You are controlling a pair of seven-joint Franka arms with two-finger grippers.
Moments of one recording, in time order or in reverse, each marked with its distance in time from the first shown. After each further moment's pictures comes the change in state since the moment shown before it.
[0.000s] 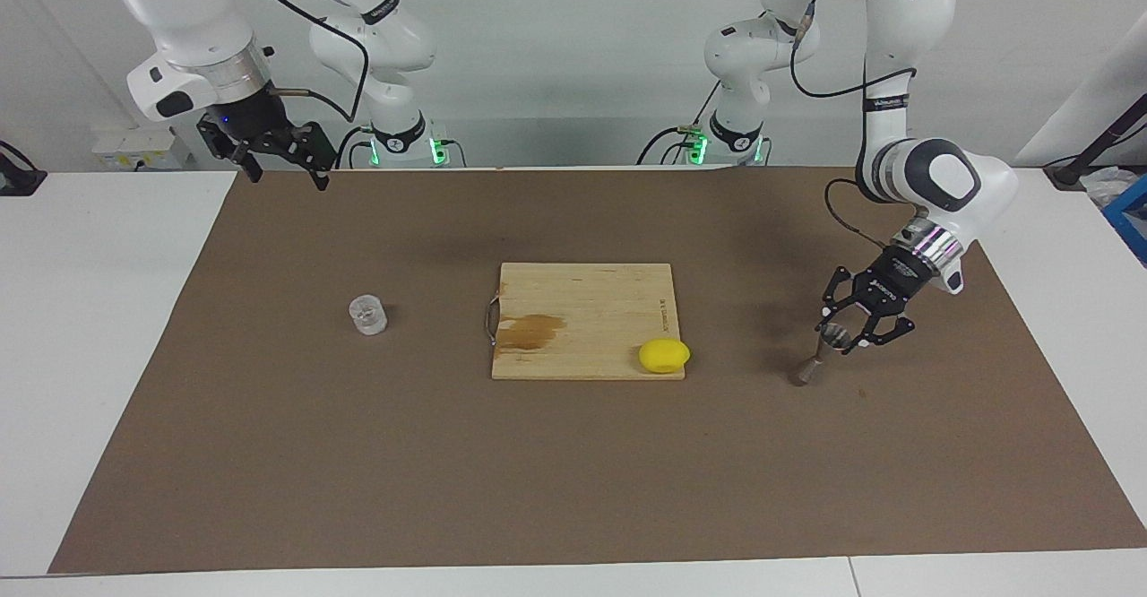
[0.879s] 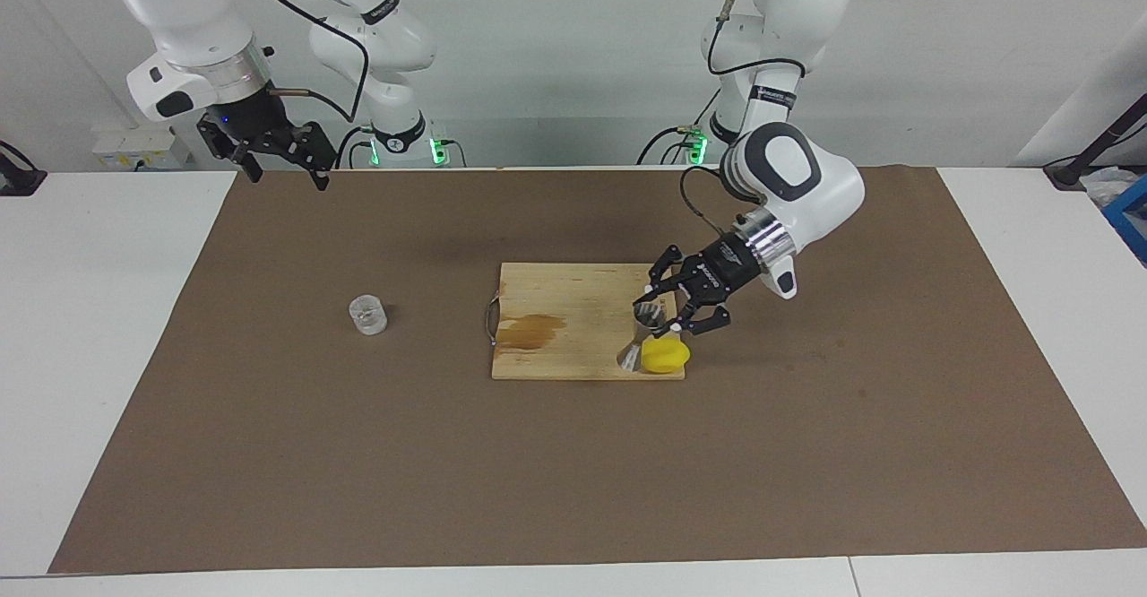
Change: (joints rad) left arm -0.511 -0.002 -0.005 0.078 -0.261 0.228 -0.030; right arm 0.000 0.000 0.000 0.000 0.000 0.000 0.000
